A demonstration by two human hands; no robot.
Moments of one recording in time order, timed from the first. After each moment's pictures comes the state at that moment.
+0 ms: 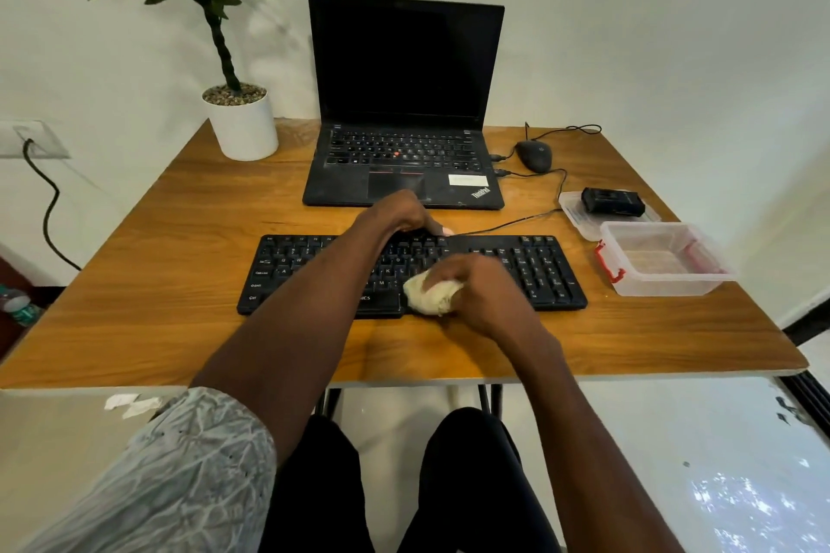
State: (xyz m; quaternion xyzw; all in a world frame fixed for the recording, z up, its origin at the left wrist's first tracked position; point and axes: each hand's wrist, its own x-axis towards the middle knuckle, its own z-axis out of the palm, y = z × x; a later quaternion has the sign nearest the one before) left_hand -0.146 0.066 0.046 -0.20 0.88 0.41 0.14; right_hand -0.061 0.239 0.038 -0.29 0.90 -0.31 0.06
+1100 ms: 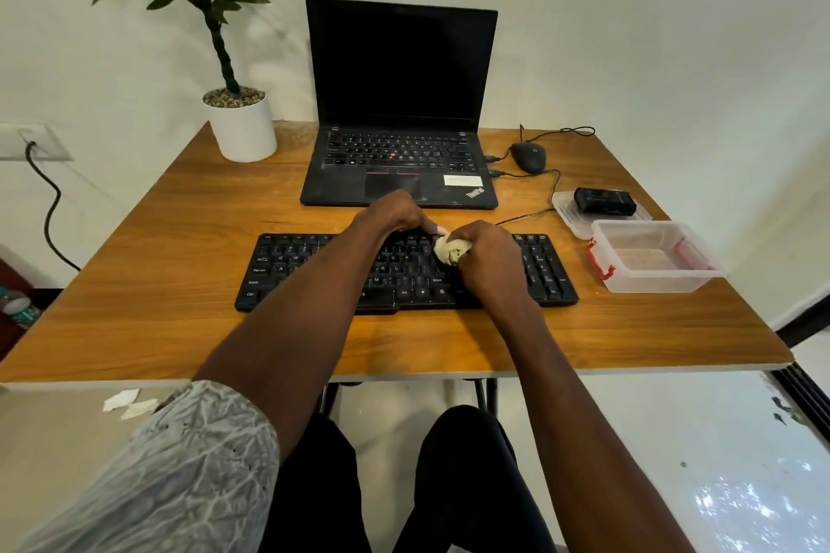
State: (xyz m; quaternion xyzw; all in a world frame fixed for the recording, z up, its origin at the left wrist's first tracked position) left_hand -0.142 0.068 0.044 -0.21 0.89 0.39 0.13; right_hand -0.087 0.235 0.042 -0.17 0.94 -0.30 -0.07
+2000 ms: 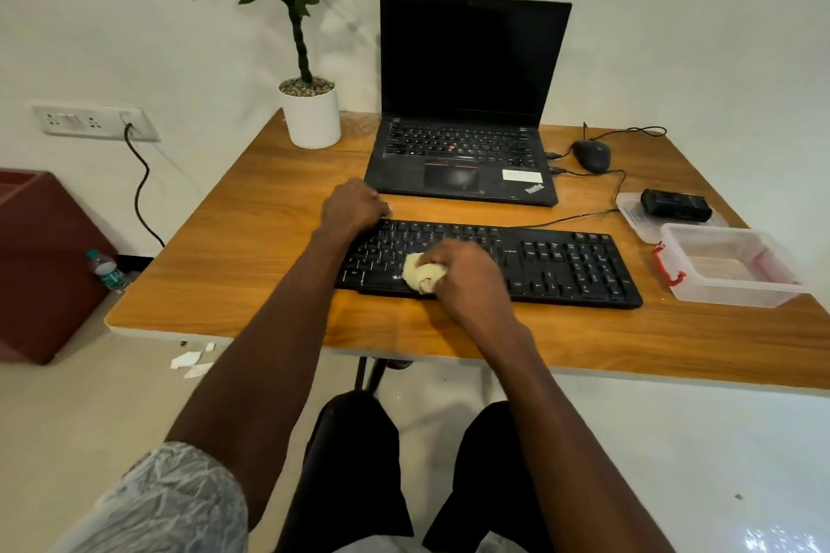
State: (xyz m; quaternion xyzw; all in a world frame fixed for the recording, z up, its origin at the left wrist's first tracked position) left_hand -0.062 -0.046 0.024 -0.29 0.89 0.33 -0.09; right_hand -0.015 0.175 0.040 -0.30 0.91 -0.29 0.00
